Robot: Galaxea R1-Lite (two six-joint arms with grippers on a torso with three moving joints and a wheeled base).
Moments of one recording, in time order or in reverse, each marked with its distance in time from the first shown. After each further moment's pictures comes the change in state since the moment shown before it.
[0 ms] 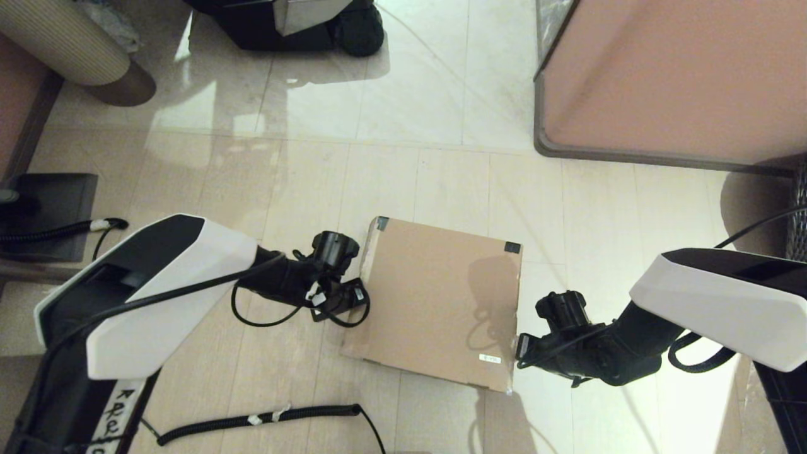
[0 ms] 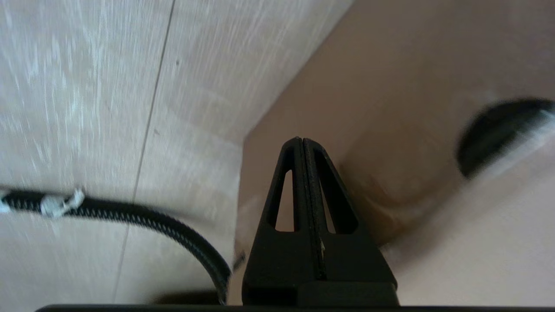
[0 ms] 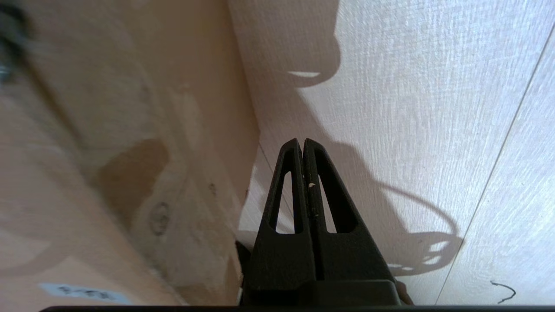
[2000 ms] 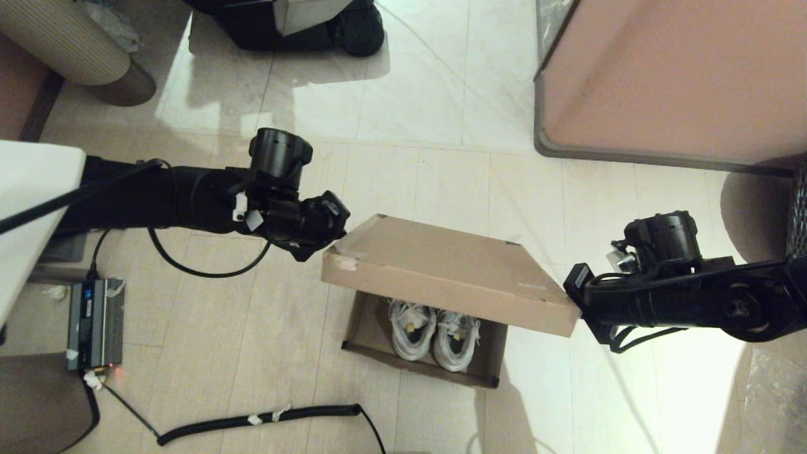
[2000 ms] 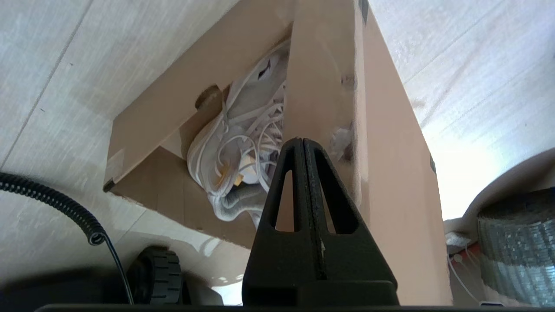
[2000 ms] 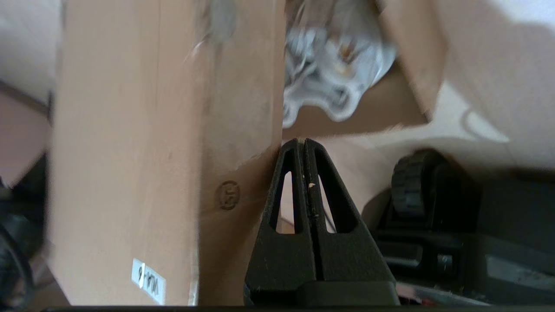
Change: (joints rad) left arm 0.022 -0.356 -0.068 0.170 -0.180 -0.280; right arm -0.087 -0.547 0.051 0.289 0.431 0.441
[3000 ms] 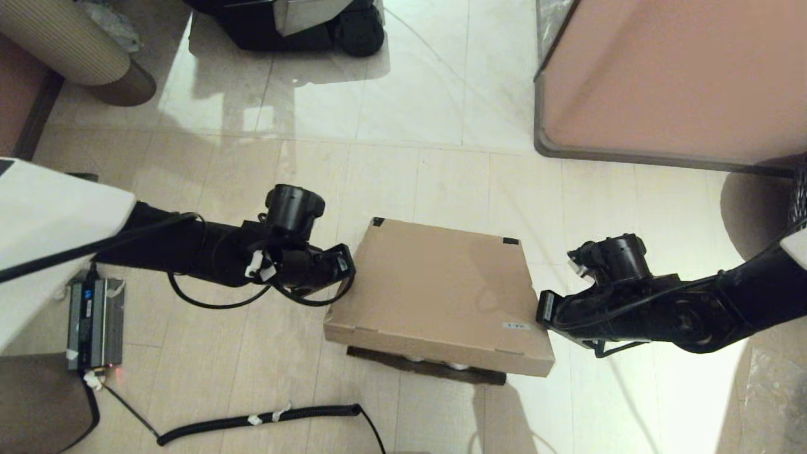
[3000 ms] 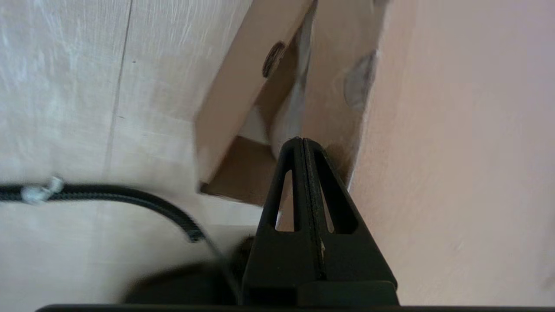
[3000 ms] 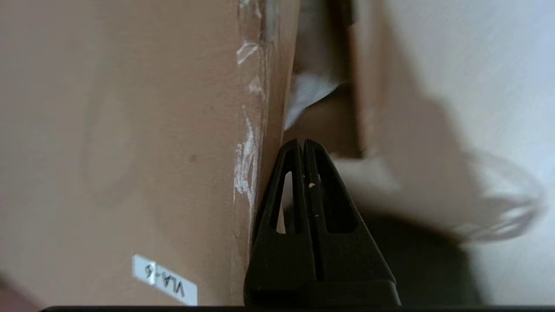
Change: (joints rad) left arm -0.029 0.002 0.284 -0.187 0.027 0.296; right arm 0.098 0.116 -0.009 -0.036 -0.153 -0.370
